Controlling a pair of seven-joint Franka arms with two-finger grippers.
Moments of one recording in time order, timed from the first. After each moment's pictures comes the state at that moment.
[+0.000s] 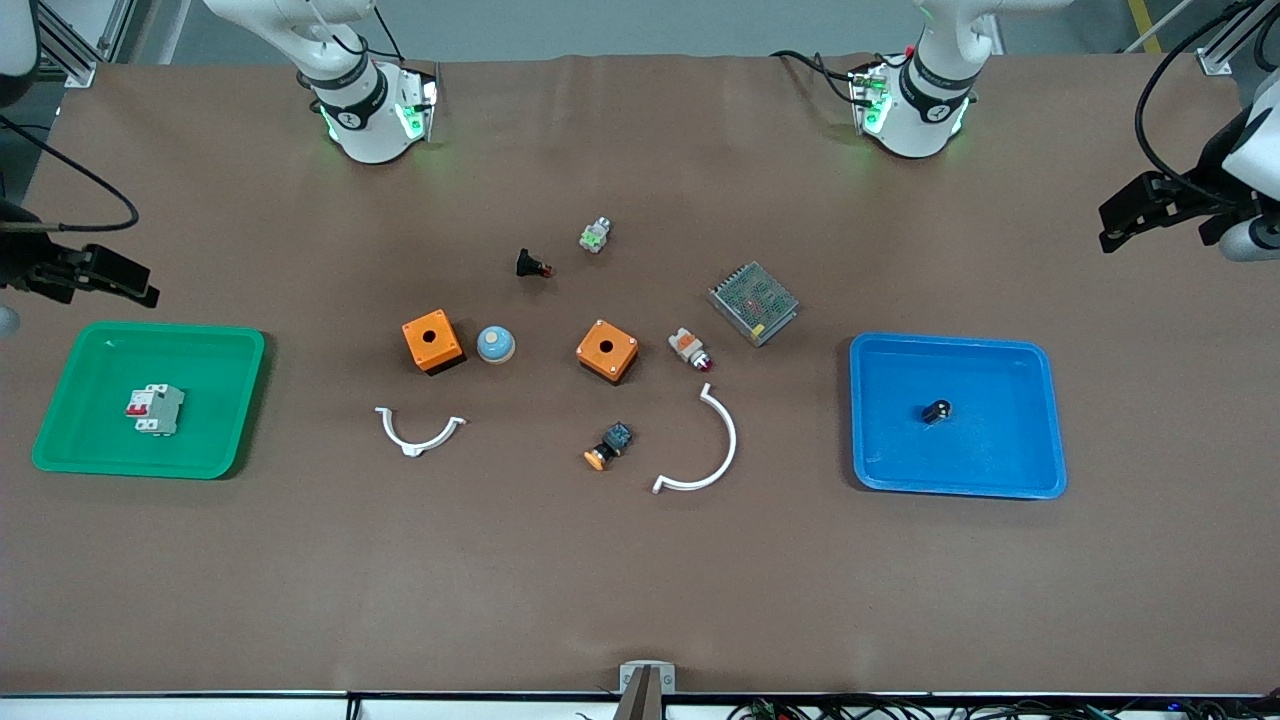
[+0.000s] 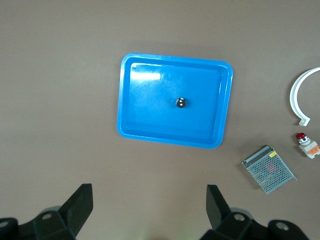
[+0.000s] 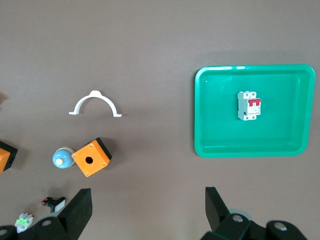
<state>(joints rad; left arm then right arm) -0.03 -0.01 -0.06 -1.51 0.07 1.49 -0.12 0.00 0.06 -0.06 -1.52 0.01 1.53 0.01</state>
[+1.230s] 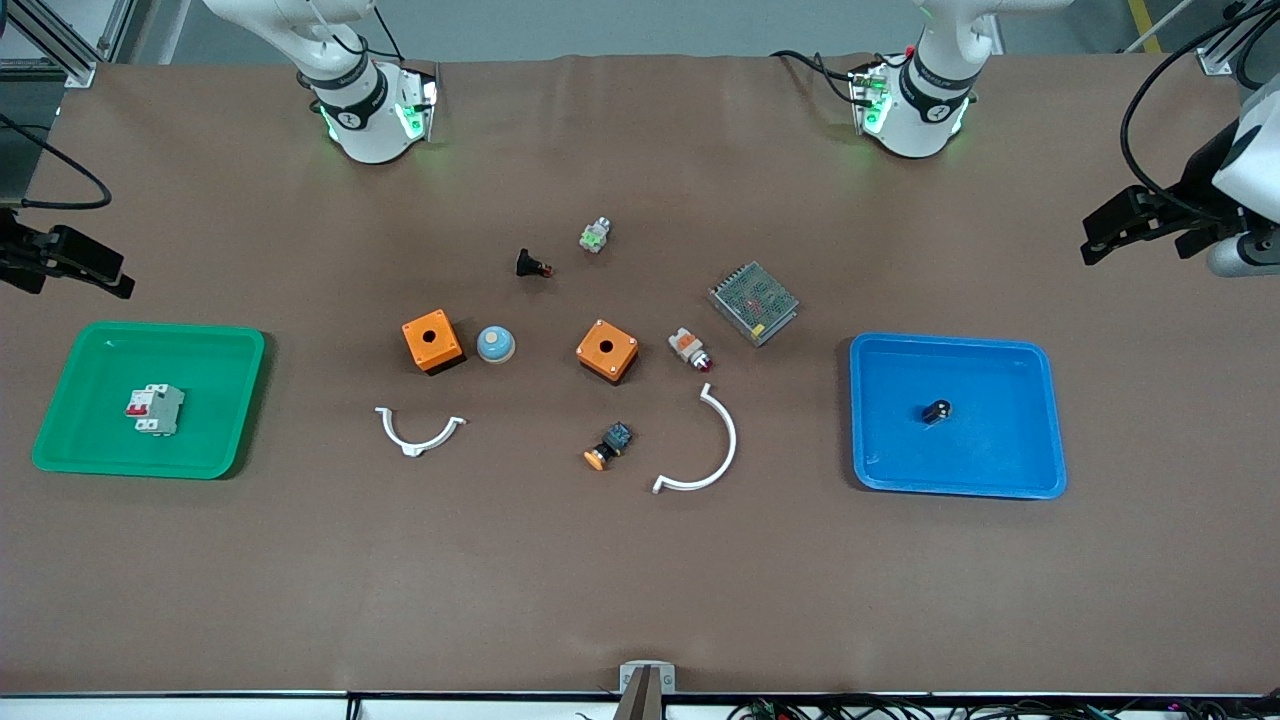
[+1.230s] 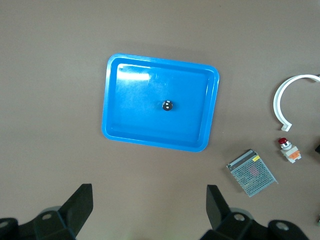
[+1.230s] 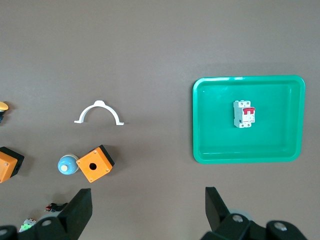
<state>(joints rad) -0.03 0.00 -0.07 -1.51 0.02 1.51 -0.17 0.00 0.06 -0.06 -1.46 0.01 1.53 0.02</state>
